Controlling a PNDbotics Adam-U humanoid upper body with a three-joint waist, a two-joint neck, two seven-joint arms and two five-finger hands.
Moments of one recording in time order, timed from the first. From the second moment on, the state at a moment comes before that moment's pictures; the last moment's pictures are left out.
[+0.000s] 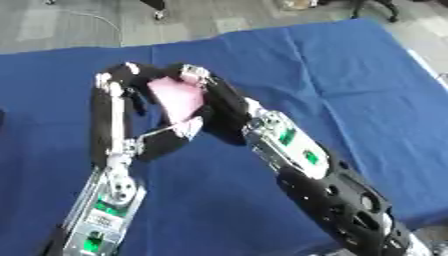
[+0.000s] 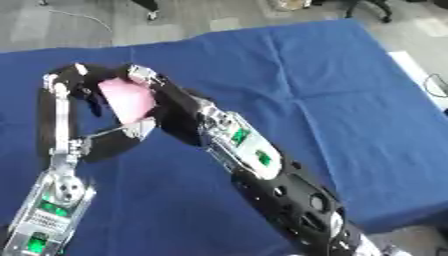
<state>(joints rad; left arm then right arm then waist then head) -0.45 0.03 -0.49 -1.73 -0.58 0.19 0.52 -0.56 -0.18 0.45 -1.69 -0.50 0.29 0.22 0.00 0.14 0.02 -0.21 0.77</state>
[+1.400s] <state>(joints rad) -0.43 0.04 -0.48 -1.79 -0.66 0.19 0.53 -0.56 -0.15 0.47 -1.68 -0.59 0.23 0.08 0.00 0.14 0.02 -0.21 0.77</state>
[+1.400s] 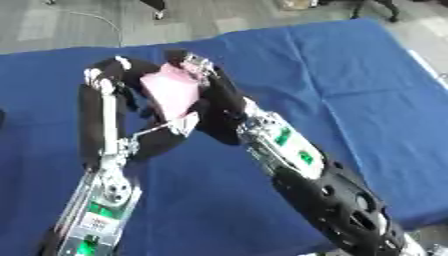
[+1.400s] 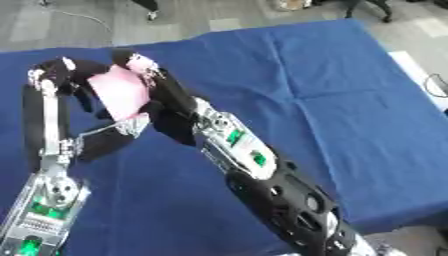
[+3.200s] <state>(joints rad) -0.24 0.41 -0.14 -1.91 -0.78 0.50 0.59 -0.39 -0.19 0.07 -1.77 -0.30 -0.01 -0.20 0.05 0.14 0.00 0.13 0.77</state>
